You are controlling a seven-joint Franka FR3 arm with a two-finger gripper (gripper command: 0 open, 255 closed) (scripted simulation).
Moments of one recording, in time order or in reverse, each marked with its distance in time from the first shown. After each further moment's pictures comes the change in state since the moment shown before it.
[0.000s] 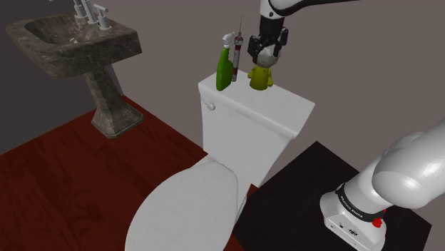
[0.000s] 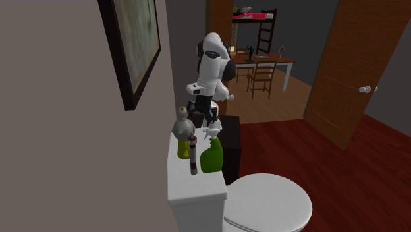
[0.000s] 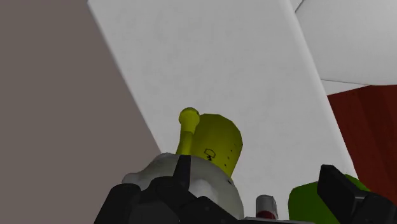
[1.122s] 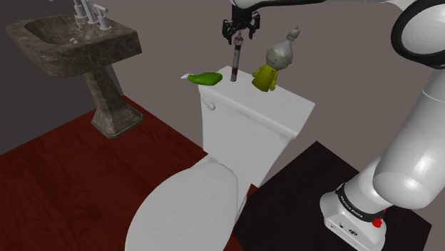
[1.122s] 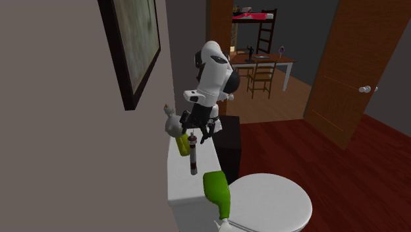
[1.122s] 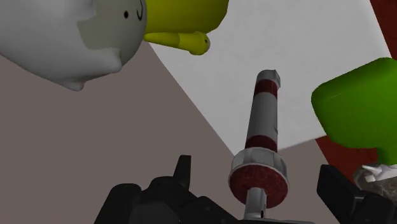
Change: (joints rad) arm 0.028 0.386 0.009 0.469 -0.168 0.048 0.180
